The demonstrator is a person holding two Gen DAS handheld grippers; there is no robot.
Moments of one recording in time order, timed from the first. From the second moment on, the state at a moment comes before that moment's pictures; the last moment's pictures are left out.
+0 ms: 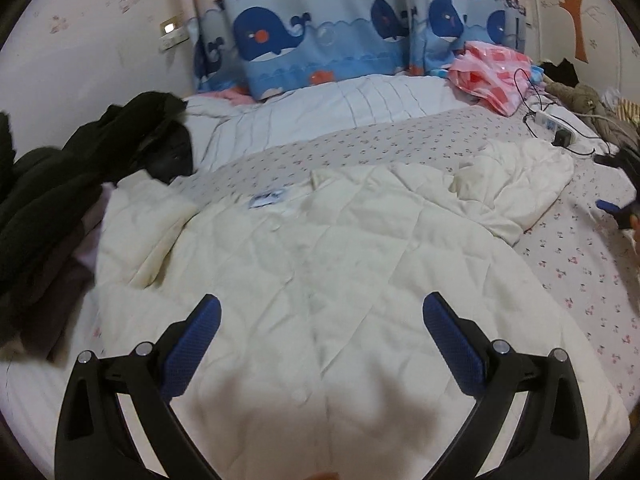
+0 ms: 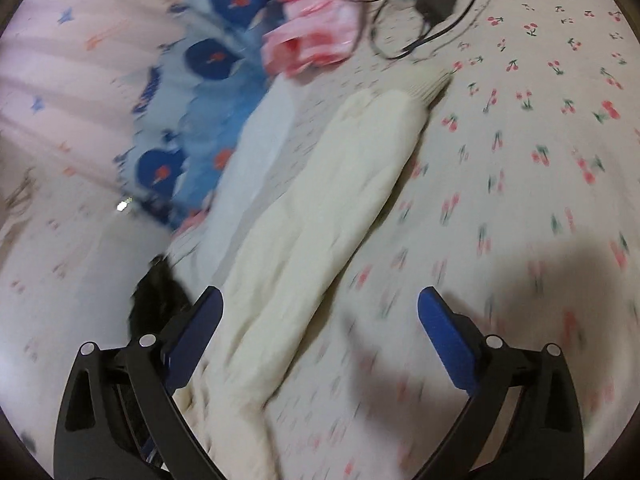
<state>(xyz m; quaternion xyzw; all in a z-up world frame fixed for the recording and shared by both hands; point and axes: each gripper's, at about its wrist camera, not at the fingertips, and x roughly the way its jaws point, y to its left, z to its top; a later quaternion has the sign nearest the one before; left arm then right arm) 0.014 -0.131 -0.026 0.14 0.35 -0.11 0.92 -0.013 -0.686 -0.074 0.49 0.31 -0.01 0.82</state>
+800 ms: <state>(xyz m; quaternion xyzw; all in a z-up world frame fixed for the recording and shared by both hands) 0.011 -0.120 -0.052 0.14 0.37 -0.12 0.91 0.069 -0.693 -0.108 0.44 0.21 -0.12 0.86</state>
